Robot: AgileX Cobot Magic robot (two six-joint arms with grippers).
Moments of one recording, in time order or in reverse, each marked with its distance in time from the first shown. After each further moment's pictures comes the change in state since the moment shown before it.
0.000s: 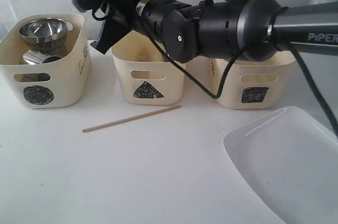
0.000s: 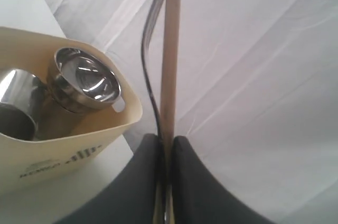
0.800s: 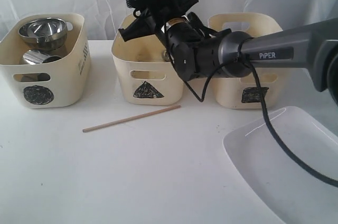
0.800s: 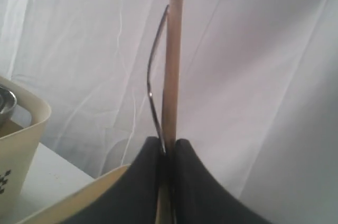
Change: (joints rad) left arm 0.000 0.000 0.000 0.000 0.000 0.000; right arm -0.125 0.237 -0.041 0.115 -0.398 0.258
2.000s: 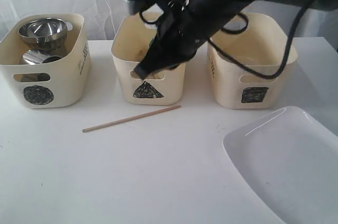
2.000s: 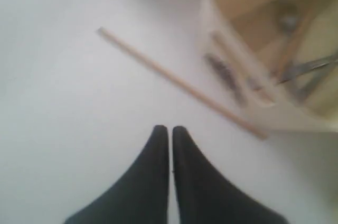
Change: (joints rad) left arm 0.000 0.000 0.000 0.000 0.000 0.000; right arm -0.010 -0.345 -0.040 0.096 1.485 -0.063
